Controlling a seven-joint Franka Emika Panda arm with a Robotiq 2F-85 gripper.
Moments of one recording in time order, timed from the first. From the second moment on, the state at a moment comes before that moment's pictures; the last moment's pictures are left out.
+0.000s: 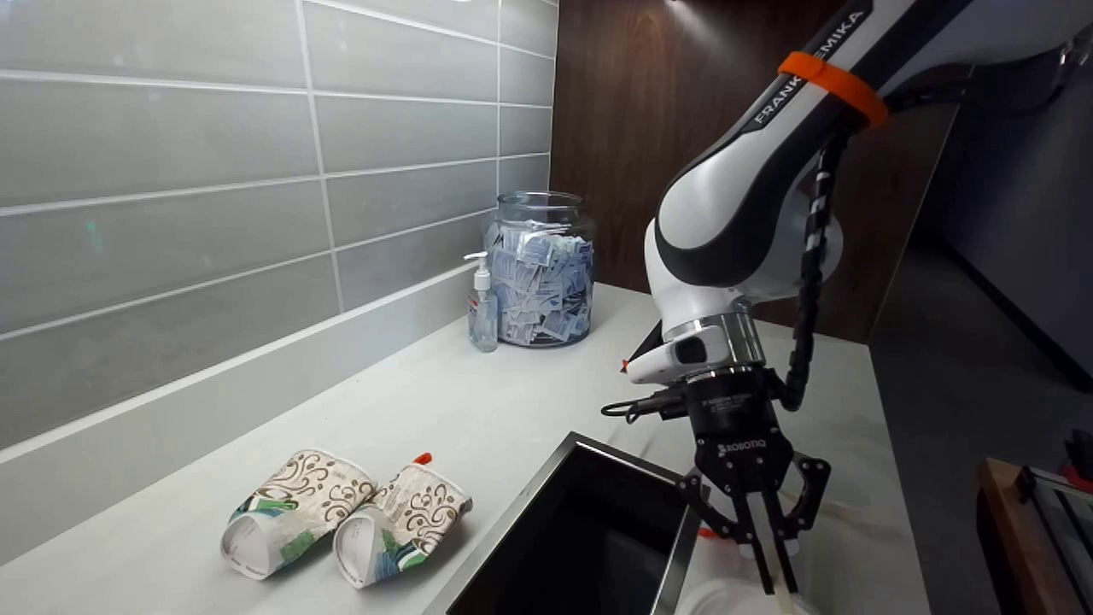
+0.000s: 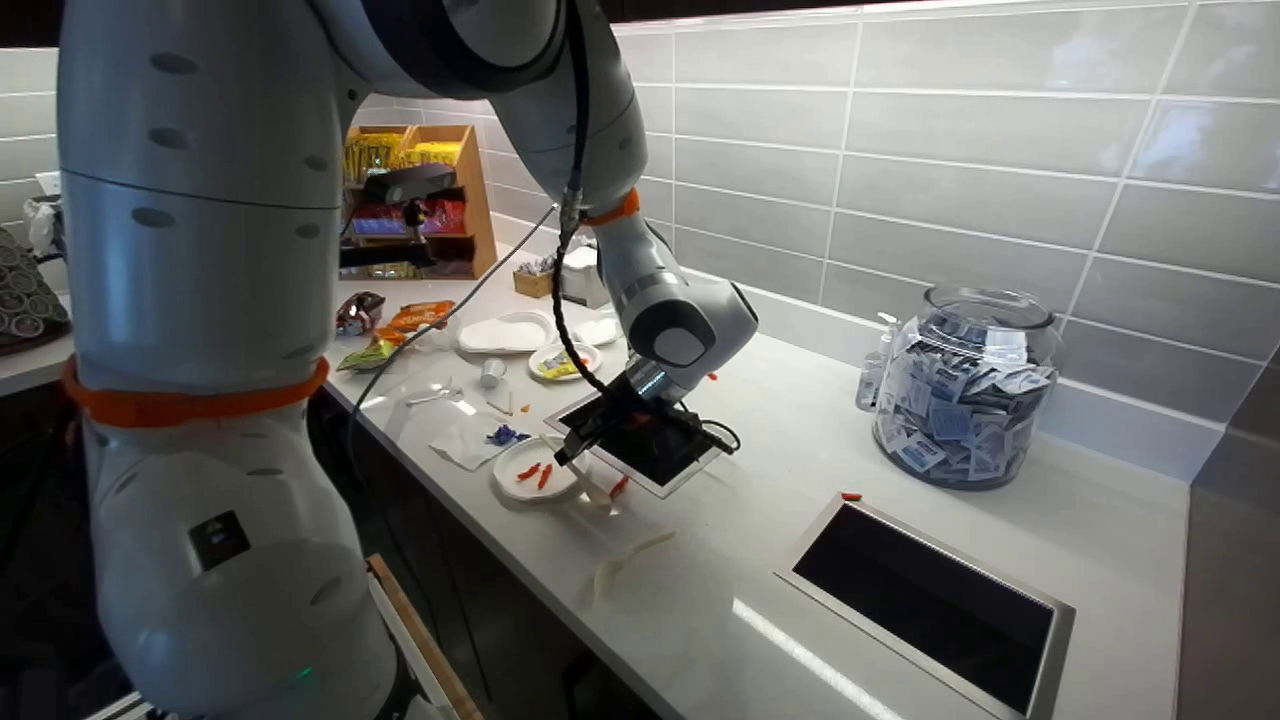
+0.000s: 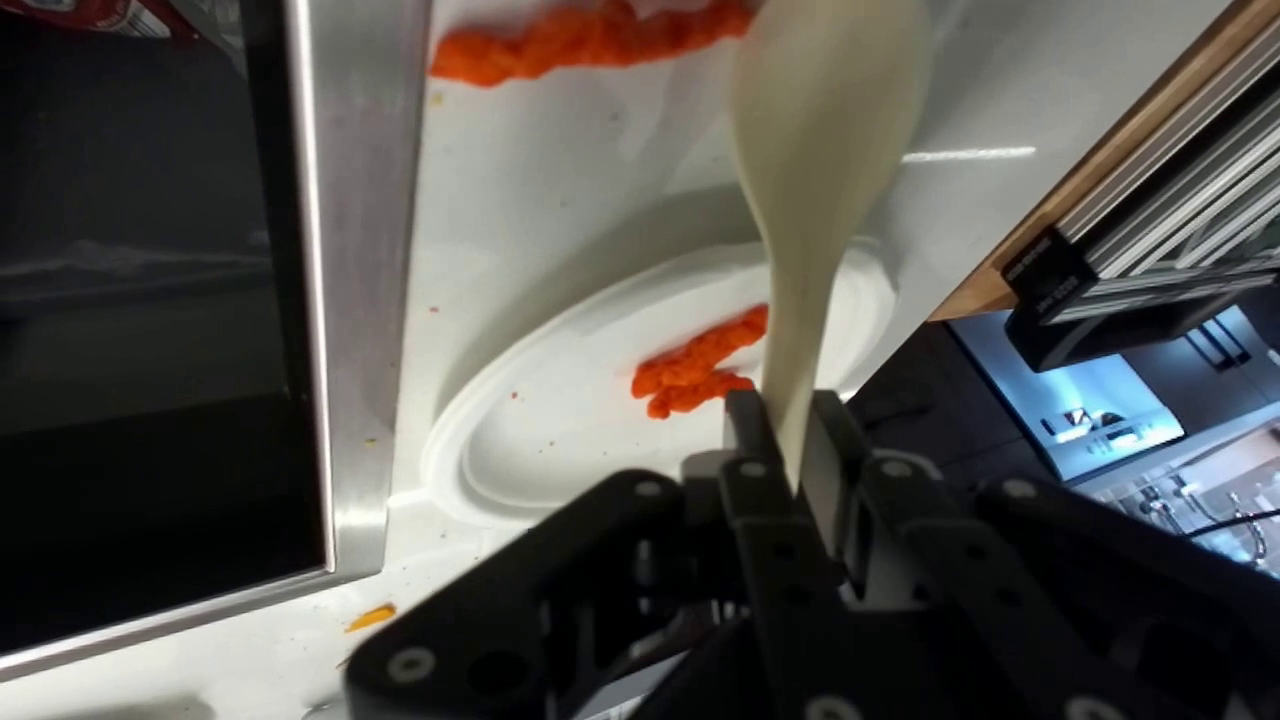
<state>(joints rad) 0.02 0.30 0.11 -2.33 0.60 2.00 -2.13</state>
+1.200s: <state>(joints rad) 0.02 0.36 0.14 -2.22 0.60 2.00 -2.10</state>
